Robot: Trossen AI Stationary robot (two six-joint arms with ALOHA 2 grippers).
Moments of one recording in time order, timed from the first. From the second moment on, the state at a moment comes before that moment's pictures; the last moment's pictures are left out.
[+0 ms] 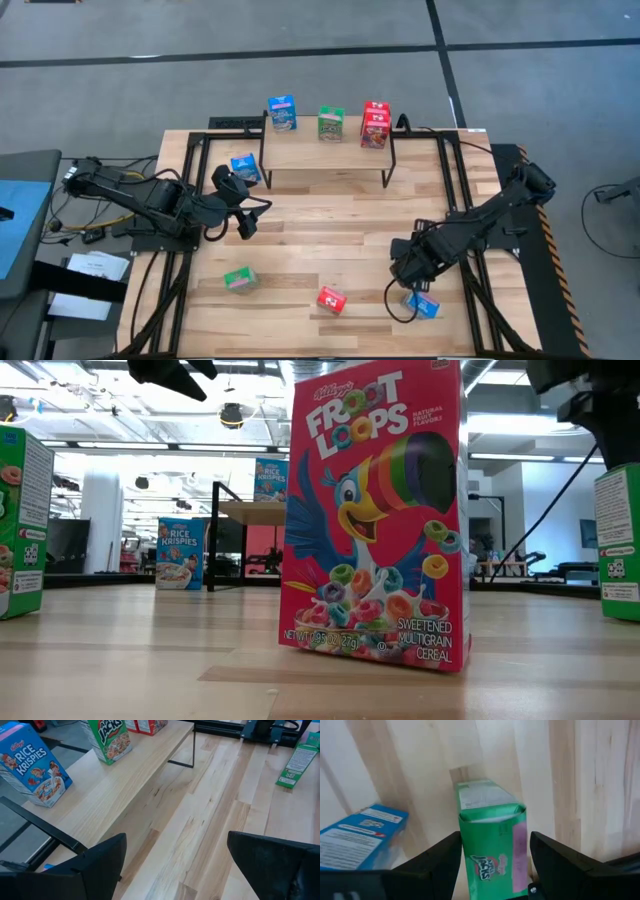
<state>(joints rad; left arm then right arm) -0.31 1.00 1.02 -0.68 -0.77 -0.40 0.56 1.49 1.16 -1.30 0.12 0.78</state>
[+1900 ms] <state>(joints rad) -0.04 1.00 1.13 -0.62 -0.55 -0.22 0.55 1.49 1.14 -1.28 0.08 0.79</state>
